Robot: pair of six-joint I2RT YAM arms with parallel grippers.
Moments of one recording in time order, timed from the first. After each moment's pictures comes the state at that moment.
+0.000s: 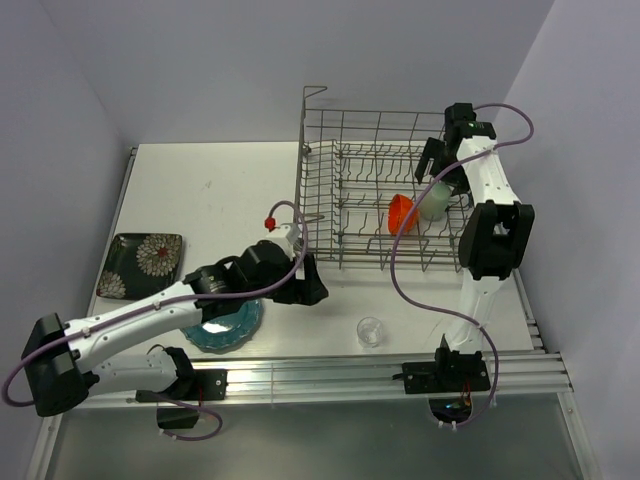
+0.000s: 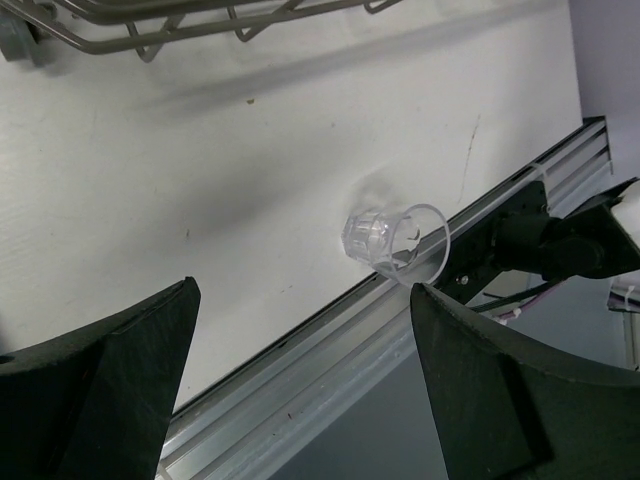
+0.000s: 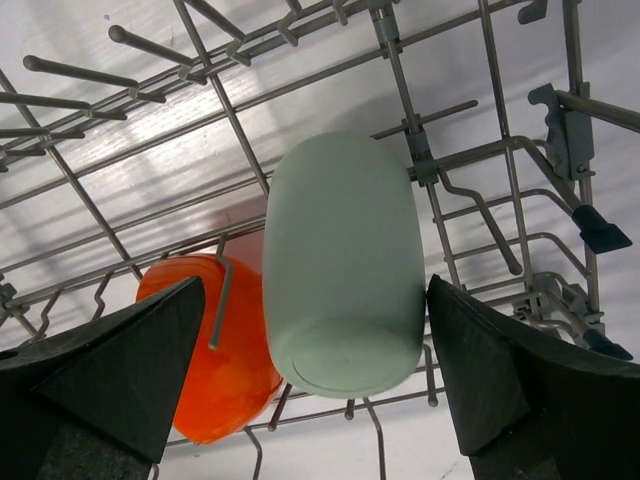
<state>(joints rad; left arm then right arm) -1.00 1.11 0.85 -0.37 -0.05 -0.80 -0.06 2.05 1.96 -1.06 0.10 0.35</state>
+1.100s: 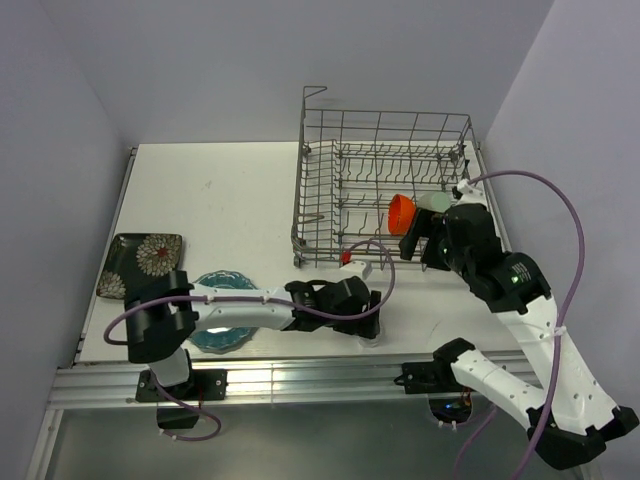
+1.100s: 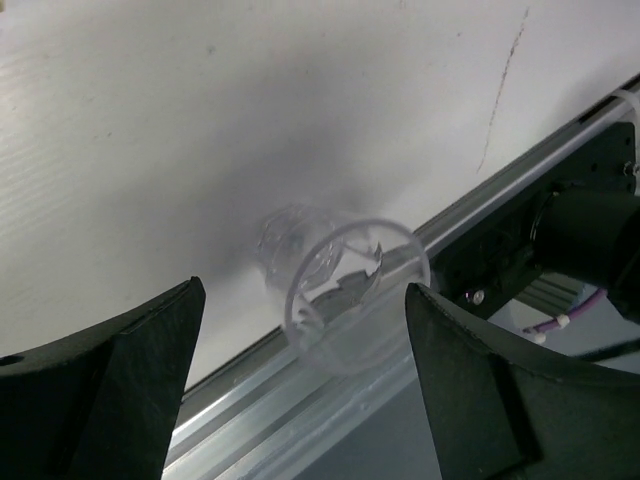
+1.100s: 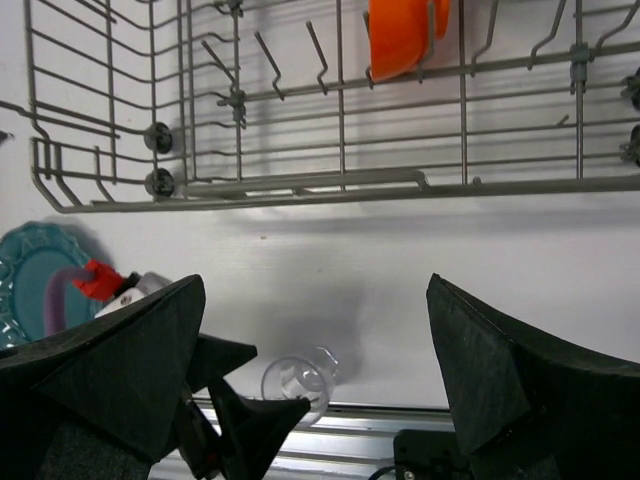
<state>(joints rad) -1.29 1.68 1.07 -0.24 -0.14 -0.93 0.45 0.84 1.17 -1.01 0.24 0.56</state>
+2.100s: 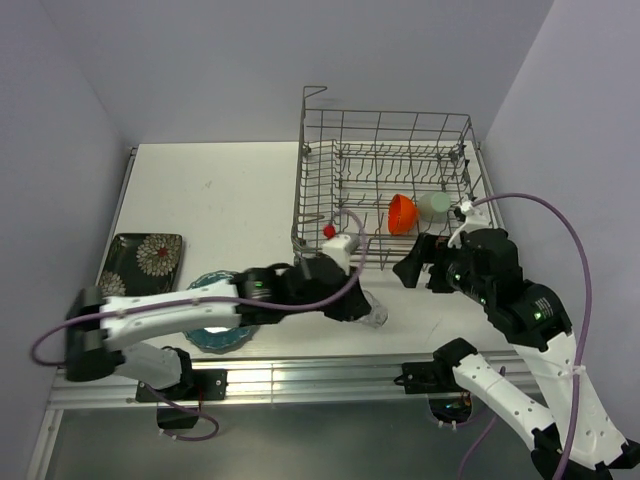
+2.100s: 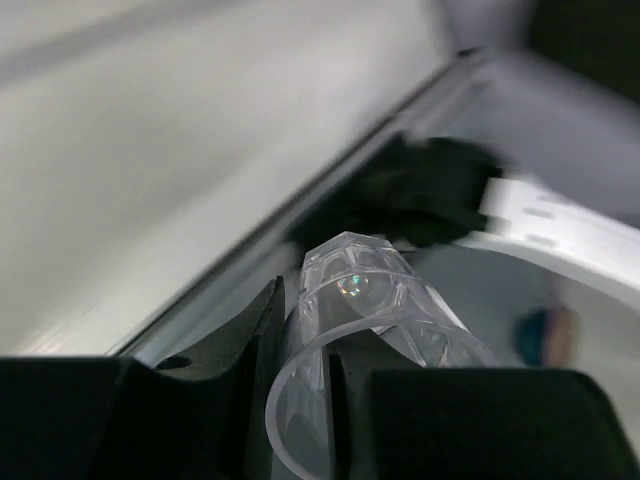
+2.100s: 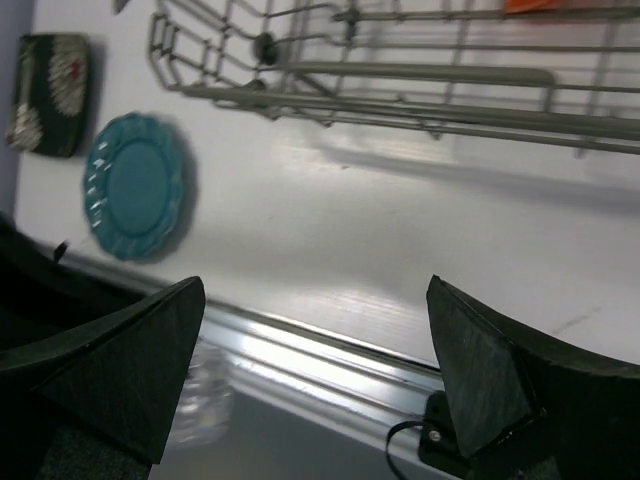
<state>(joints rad) -1.30 1.44 1.16 -0.35 -0.12 -0.91 0.45 0.65 1.09 -1.06 0.02 0.53</state>
